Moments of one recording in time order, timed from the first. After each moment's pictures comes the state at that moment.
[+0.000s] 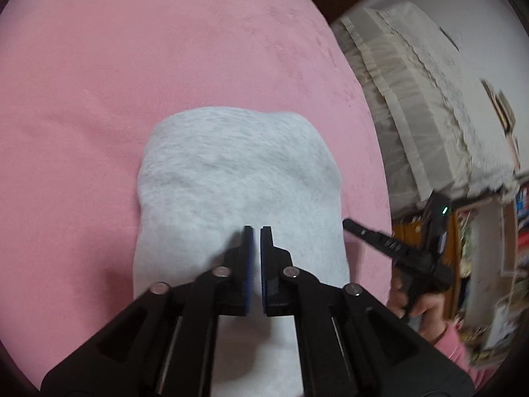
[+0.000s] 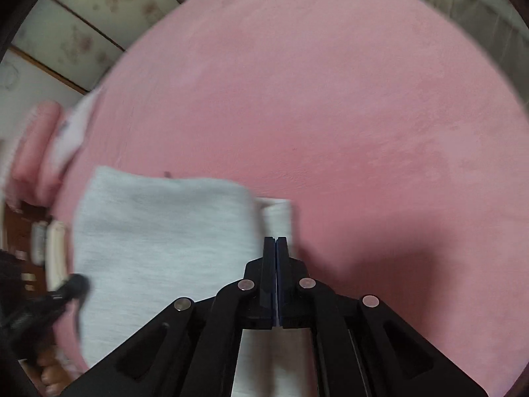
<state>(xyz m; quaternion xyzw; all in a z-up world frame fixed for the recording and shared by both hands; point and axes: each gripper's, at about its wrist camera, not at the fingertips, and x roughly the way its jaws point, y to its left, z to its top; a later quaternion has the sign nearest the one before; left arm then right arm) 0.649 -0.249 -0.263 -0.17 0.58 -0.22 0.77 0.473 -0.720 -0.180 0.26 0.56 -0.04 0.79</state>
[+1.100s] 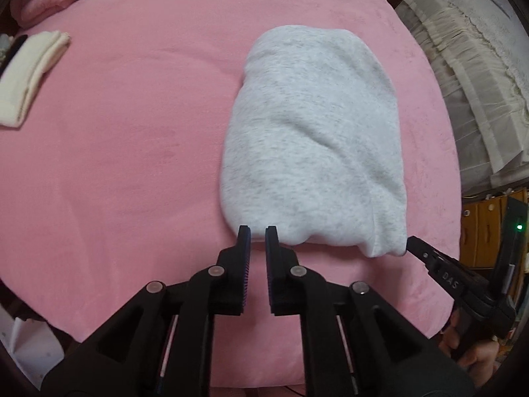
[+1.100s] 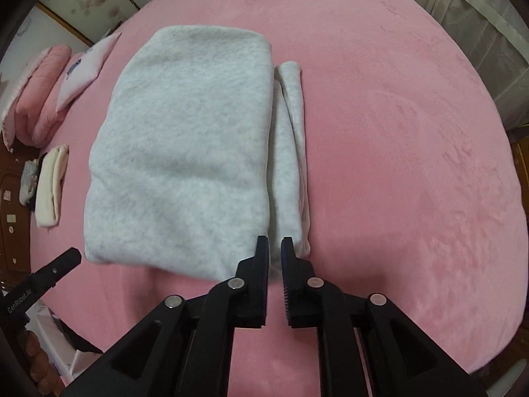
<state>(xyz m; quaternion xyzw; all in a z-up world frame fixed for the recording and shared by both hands) 0.474 -0.229 -0.214 -0.06 0.62 -0.05 0.78 0.194 -0.632 -0.083 0.17 0.62 -0.05 0.76</state>
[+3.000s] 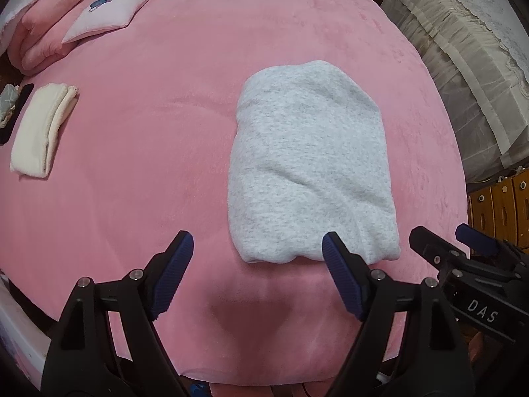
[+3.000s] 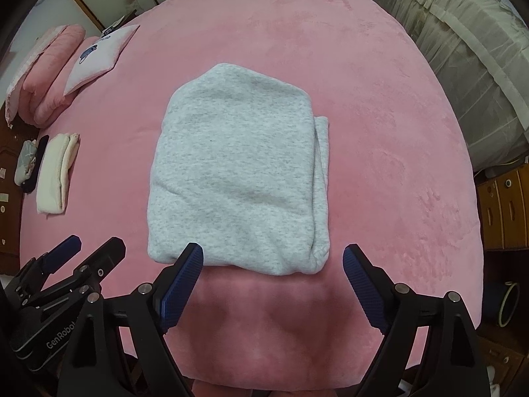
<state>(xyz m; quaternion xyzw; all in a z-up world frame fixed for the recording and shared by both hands) 0.481 -0.241 -0.145 0.01 0.60 -0.04 0.80 0.305 -0.512 0.018 0.12 0.62 -0.06 0.77</state>
